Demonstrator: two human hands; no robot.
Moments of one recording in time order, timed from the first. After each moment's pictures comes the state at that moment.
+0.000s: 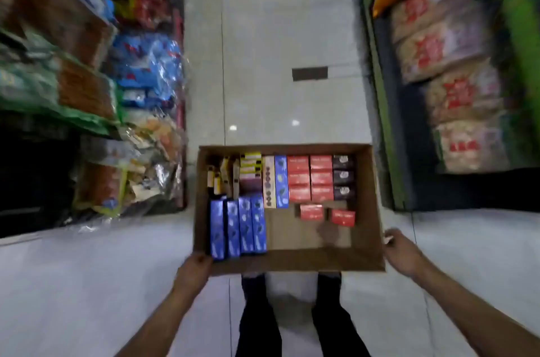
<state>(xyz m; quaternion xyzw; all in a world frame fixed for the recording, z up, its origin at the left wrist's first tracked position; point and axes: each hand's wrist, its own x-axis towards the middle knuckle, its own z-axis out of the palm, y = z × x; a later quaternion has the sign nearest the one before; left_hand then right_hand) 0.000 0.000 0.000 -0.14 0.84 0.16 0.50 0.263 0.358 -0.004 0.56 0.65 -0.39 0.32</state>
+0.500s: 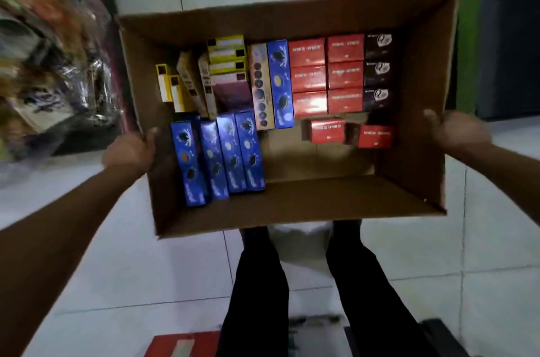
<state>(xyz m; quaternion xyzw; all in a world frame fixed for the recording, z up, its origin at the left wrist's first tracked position) -0.122 -0.006 -0.227 0.08 0.94 -0.11 0.33 0.248 0.422 -0.208 0.54 0.75 -0.17 0.35</state>
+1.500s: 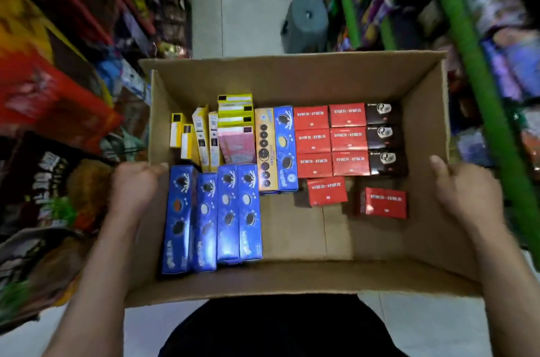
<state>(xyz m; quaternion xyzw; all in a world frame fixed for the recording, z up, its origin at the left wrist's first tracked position) -0.253 0.112 0.388 -0.02 0.88 0.42 0.20 0.094 0.485 0.458 0.58 0.80 -0.10 0.05</state>
